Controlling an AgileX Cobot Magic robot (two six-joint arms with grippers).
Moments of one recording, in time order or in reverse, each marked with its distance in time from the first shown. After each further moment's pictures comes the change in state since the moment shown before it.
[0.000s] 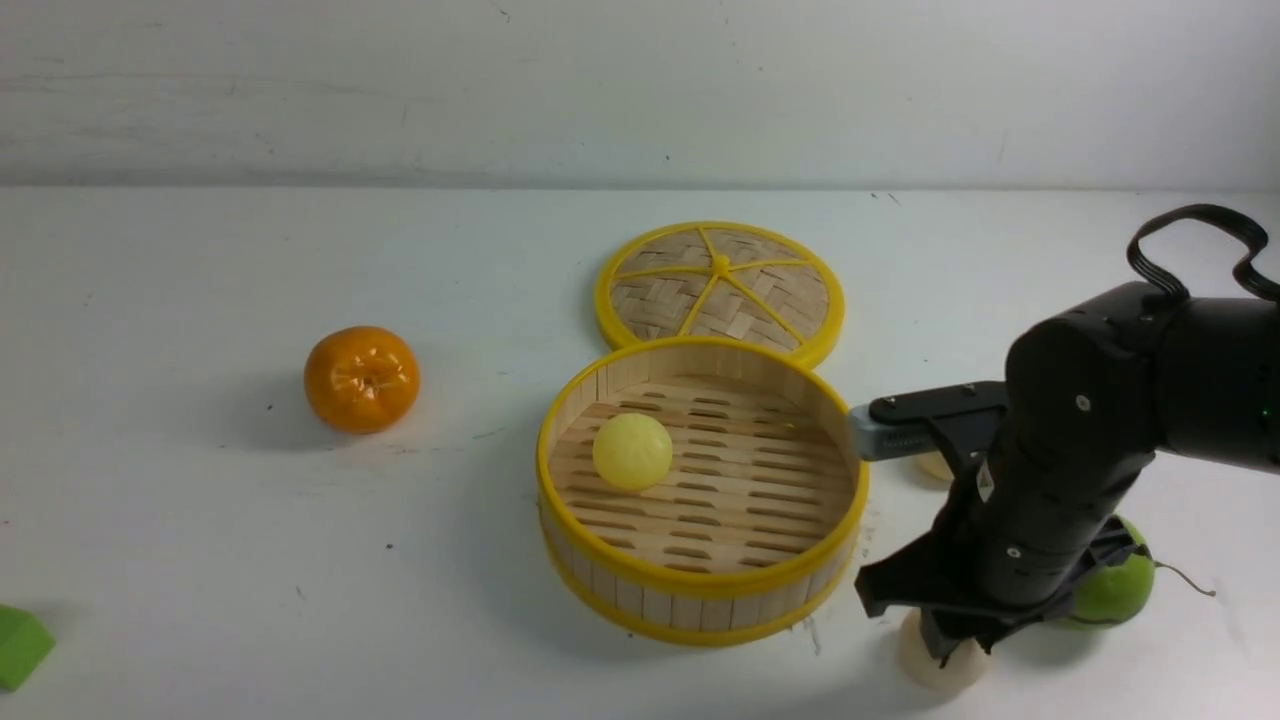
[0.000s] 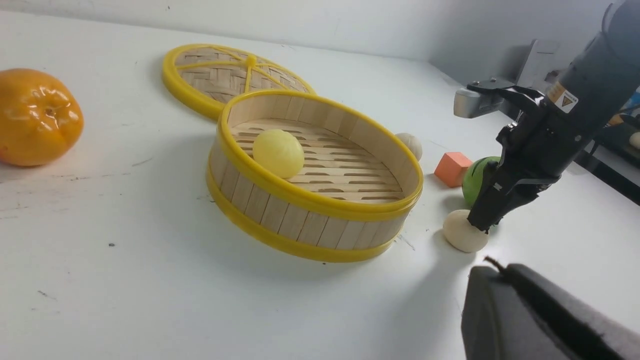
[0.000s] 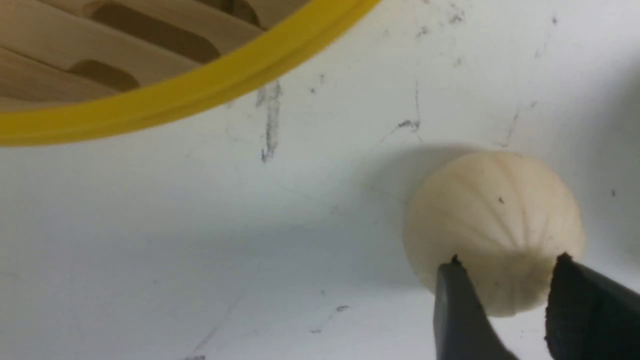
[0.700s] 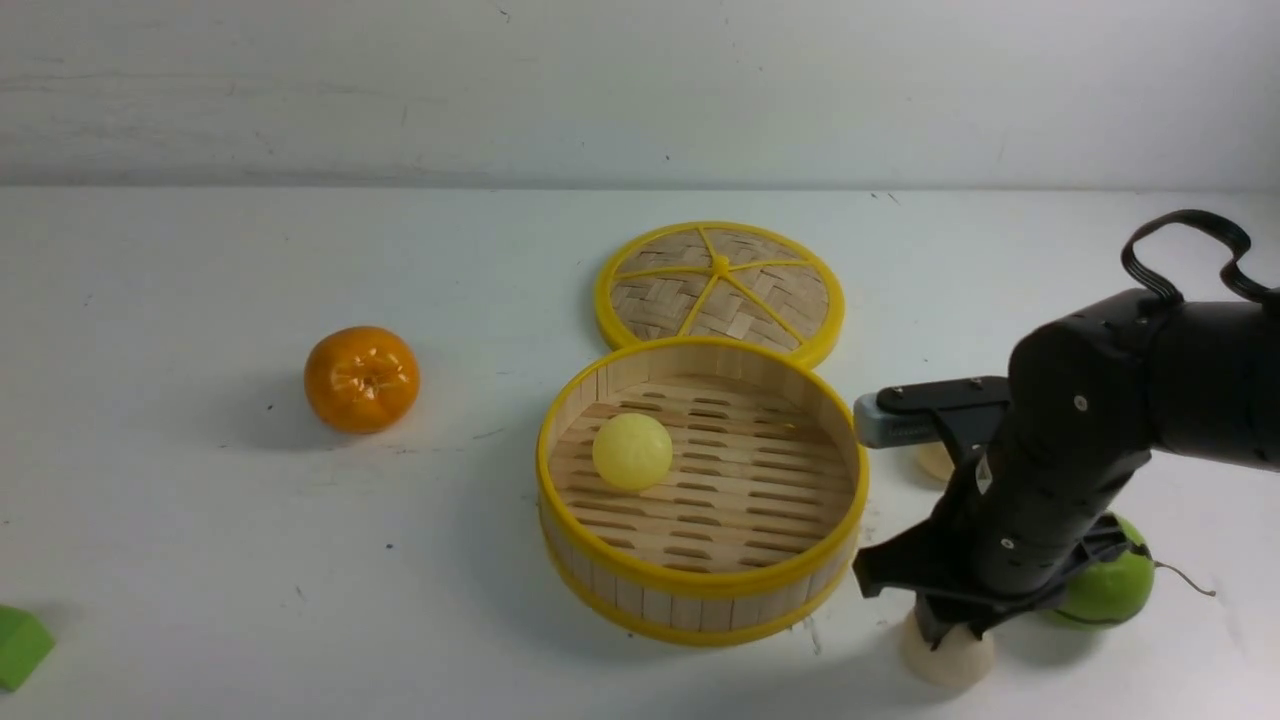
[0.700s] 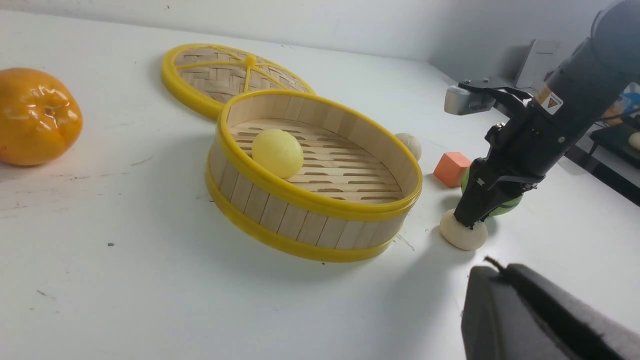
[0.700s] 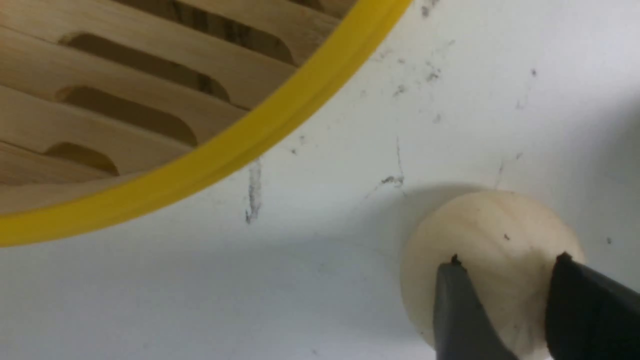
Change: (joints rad) right arm -0.031 0.031 0.000 0.004 -0.067 0.017; left arm 0.000 0.000 0.000 -0.001 0.000 0.000
